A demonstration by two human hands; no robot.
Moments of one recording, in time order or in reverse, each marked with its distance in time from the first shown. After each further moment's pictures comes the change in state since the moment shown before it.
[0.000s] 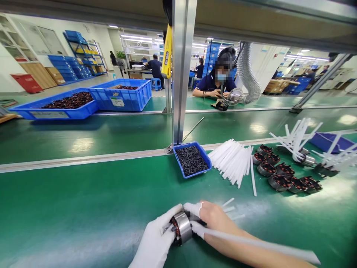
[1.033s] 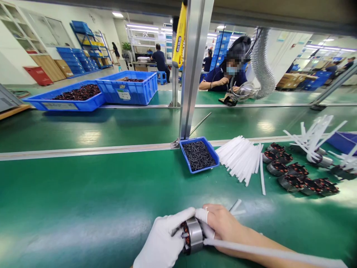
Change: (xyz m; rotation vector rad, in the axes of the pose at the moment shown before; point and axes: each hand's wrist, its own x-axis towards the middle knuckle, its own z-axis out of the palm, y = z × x) left_hand -0.011 0.005 0.002 0.374 -0.107 0.181; right_hand -0.009 0.011 0.011 -0.033 -0.090 -0.207
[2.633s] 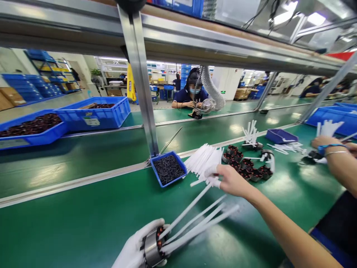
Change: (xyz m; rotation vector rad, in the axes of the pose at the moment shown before) left_hand 0.005 0.021 -0.005 -0.644 -0.009 -0.504; right_hand -0.057 0.062 -0.122 -0.231 0.393 0.281
